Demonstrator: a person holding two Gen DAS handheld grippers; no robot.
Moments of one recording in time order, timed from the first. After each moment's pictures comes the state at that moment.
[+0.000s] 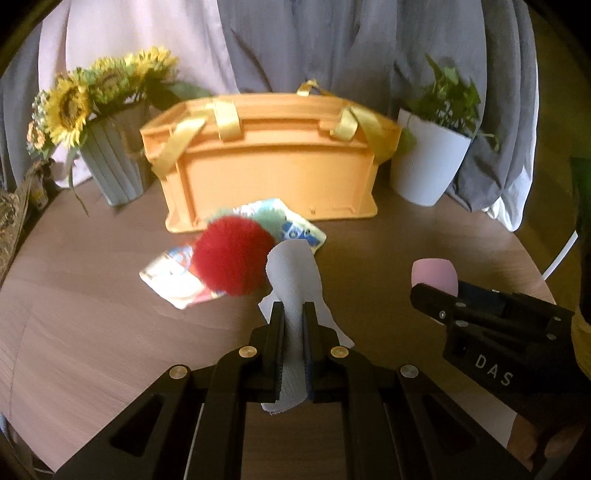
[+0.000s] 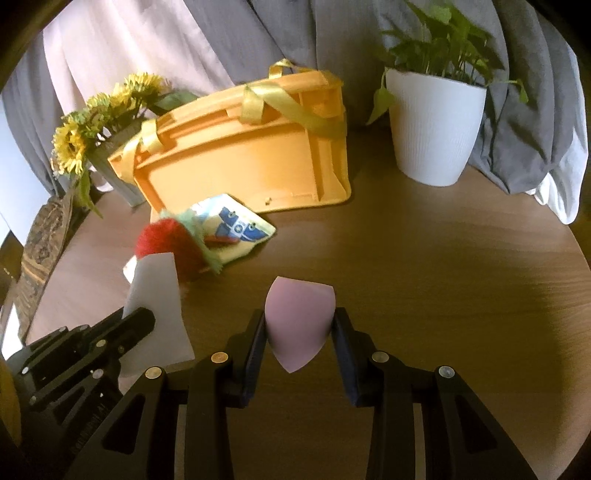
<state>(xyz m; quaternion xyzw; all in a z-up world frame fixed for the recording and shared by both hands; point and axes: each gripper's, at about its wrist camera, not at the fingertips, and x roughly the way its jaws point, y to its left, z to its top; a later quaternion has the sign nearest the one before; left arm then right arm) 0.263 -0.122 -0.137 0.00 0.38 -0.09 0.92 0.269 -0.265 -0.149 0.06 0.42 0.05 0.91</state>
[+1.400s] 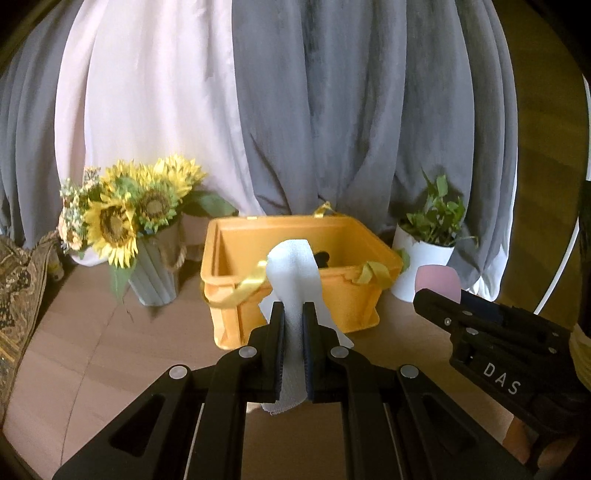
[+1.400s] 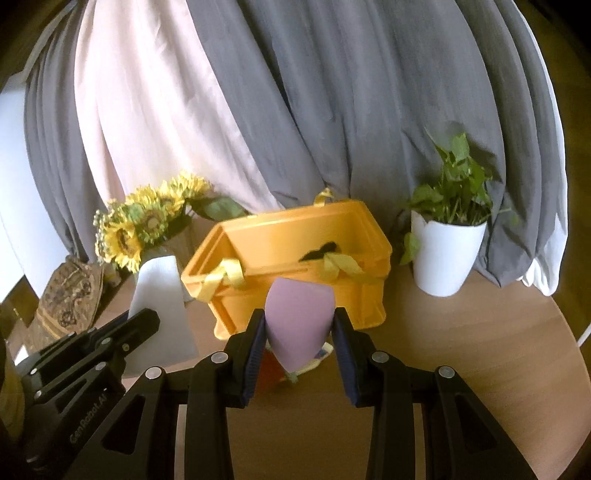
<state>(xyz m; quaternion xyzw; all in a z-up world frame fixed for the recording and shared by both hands) 0.269 -0.053 -0.020 -0.01 0.25 -0.11 0.96 0.259 -0.206 -0.024 0.07 0.27 0.04 0.96</state>
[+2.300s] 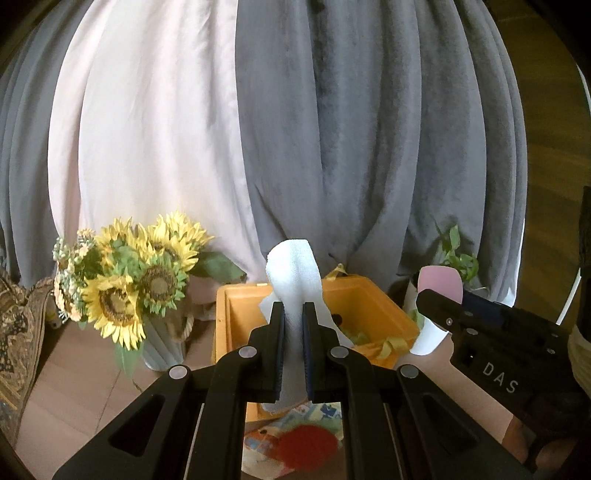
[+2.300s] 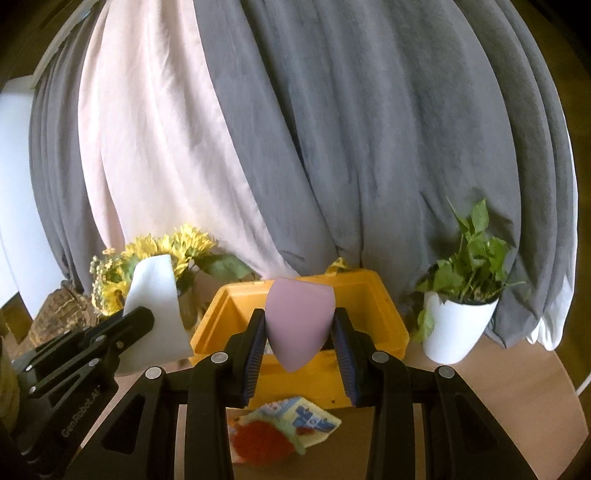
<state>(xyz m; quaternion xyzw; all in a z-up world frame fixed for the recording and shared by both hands) 0.324 -0.036 0.026 -0.01 0.19 -0.12 0.98 0.307 -0.188 0.022 0.05 0.20 0.04 0.98</state>
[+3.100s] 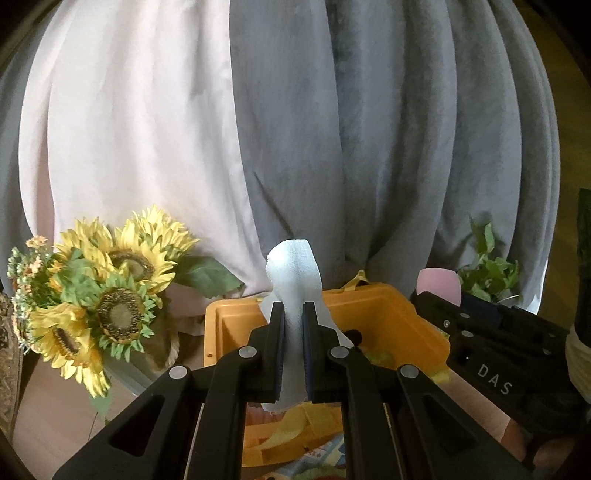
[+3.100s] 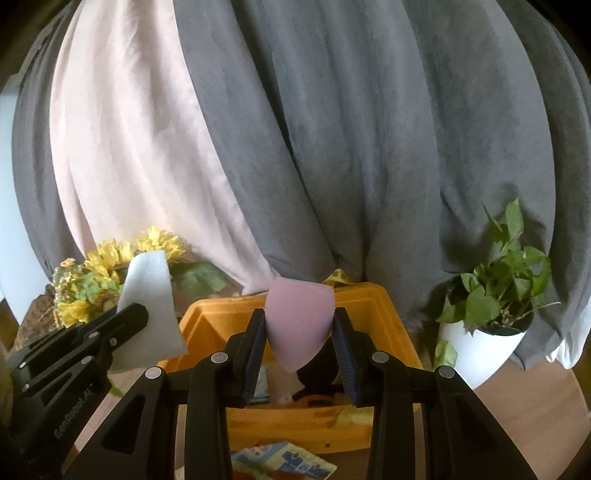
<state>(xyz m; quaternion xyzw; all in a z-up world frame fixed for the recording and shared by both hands) 0.416 -0.049 0.007 -0.01 0.21 -0.11 0.97 0.400 -0.195 0.005 0.05 0.22 0.03 0.97</state>
